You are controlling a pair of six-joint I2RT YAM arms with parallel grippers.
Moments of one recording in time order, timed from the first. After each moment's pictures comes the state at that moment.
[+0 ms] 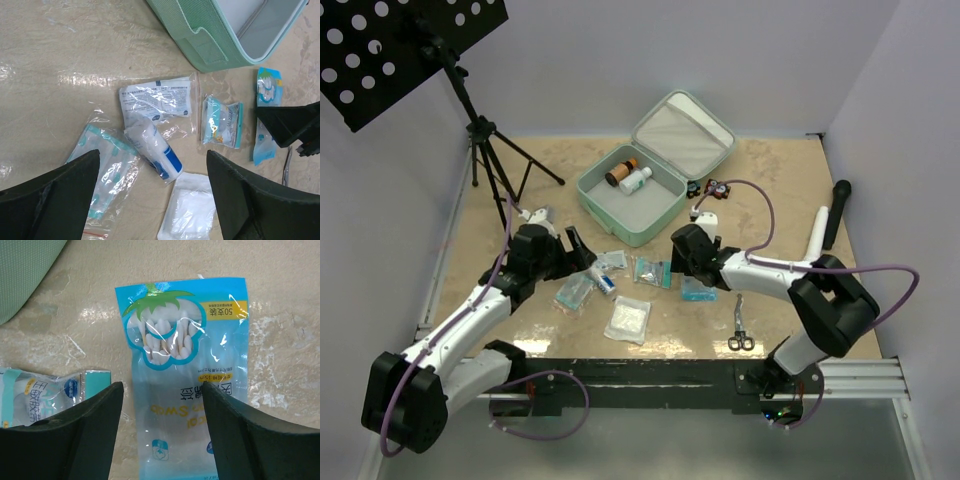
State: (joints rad) left arm -0.37 0.99 0.54 -0.22 0.08 -0.66; right arm 0.73 1.53 0.75 -0.14 0.45 0.69
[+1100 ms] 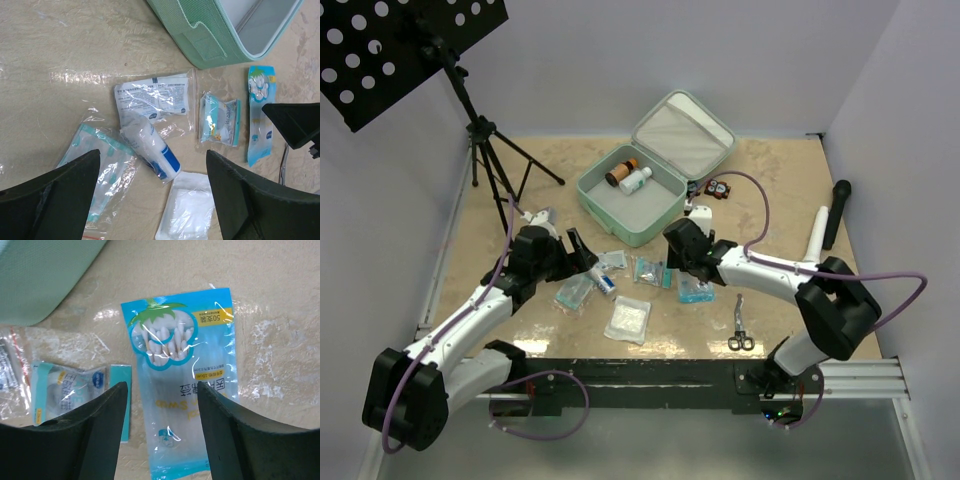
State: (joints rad) left arm -0.37 1.00 0.52 -0.18 0.11 -0.68; right arm 0.77 1.53 0.87 -0.29 0.50 0.70
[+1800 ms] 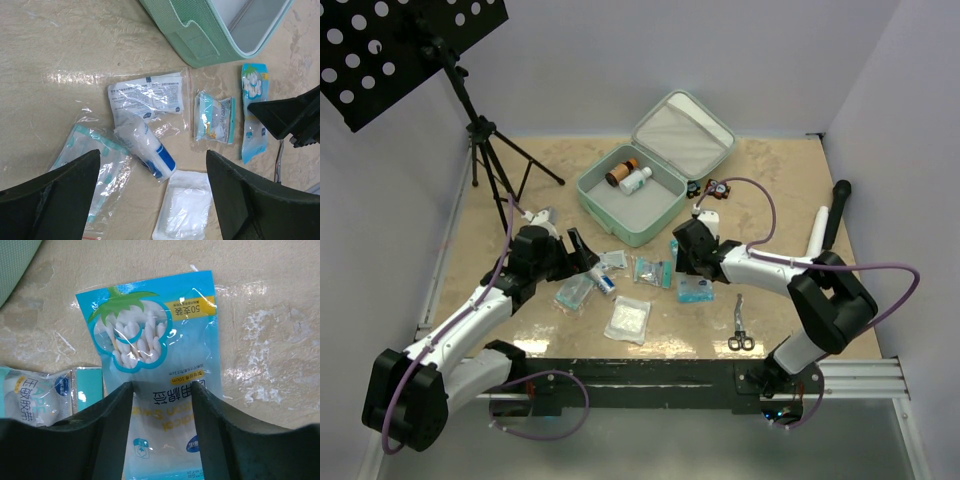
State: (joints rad) left arm -0.37 1.00 0.52 -0.17 0.13 -0.68; right arm 0.69 1.57 0.81 -0.24 0.40 0.69
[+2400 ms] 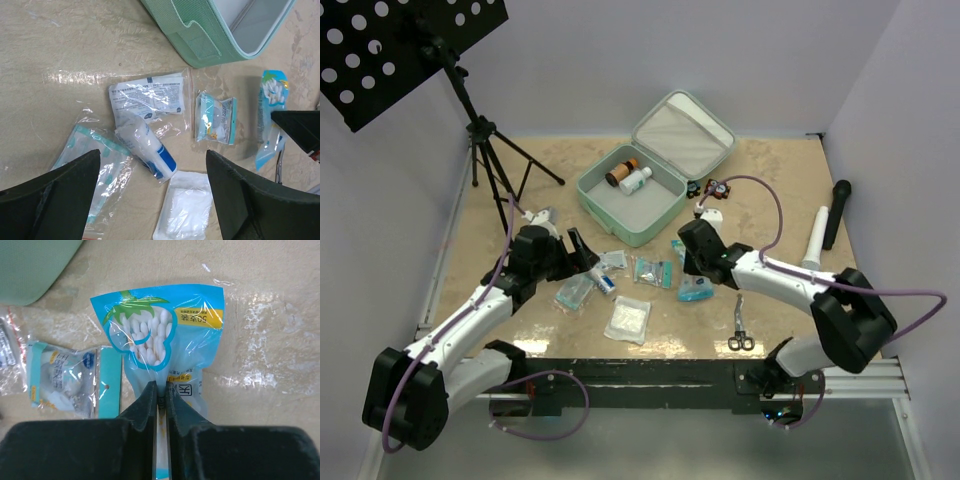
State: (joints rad) left arm -0.37 1.00 0.52 -0.17 0.13 -0.68; right arm 0.71 1.46 0.79 -0.27 0.37 0.68
